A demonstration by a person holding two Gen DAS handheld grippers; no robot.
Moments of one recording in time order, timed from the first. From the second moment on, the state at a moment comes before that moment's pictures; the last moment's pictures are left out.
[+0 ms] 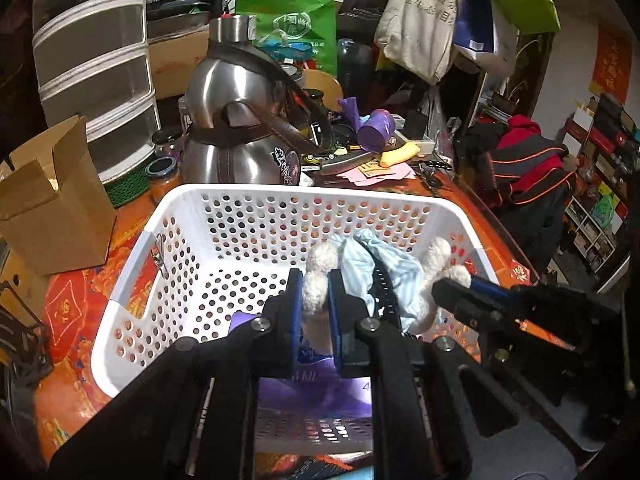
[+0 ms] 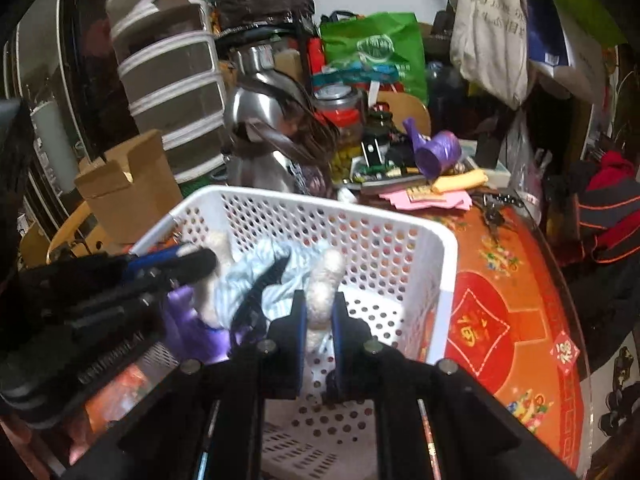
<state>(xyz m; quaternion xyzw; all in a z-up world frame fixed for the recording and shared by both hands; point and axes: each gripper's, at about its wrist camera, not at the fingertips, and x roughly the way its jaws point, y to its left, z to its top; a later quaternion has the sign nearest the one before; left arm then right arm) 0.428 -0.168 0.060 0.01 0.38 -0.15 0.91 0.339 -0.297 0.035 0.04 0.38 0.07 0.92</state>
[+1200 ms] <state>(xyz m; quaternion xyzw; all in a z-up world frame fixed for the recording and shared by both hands) 0.203 -0.047 0.002 -0.01 0.39 -0.13 0.91 0.156 -0.285 -0.026 0.09 0.40 0.15 0.90</state>
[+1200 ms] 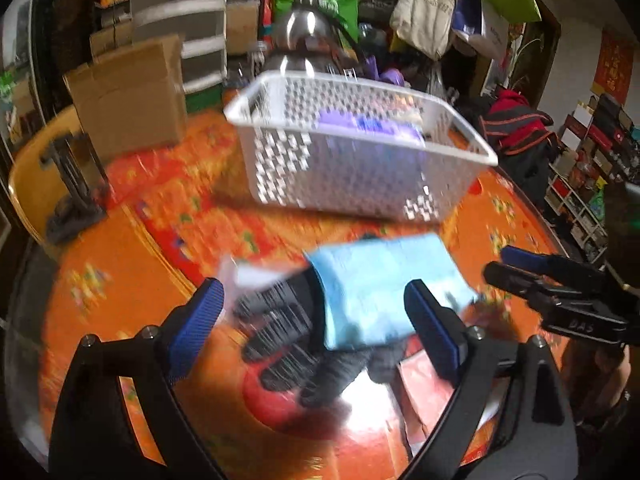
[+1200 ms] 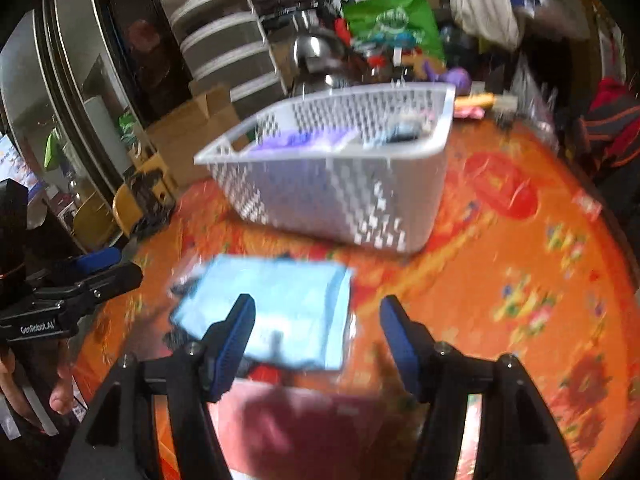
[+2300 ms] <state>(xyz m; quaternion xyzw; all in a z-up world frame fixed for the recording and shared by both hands) 0.235 -0.081 -0.071 -0.04 0.46 -0.21 0.86 0.180 -0.257 -0.067 0.06 0.43 0.20 0.88</state>
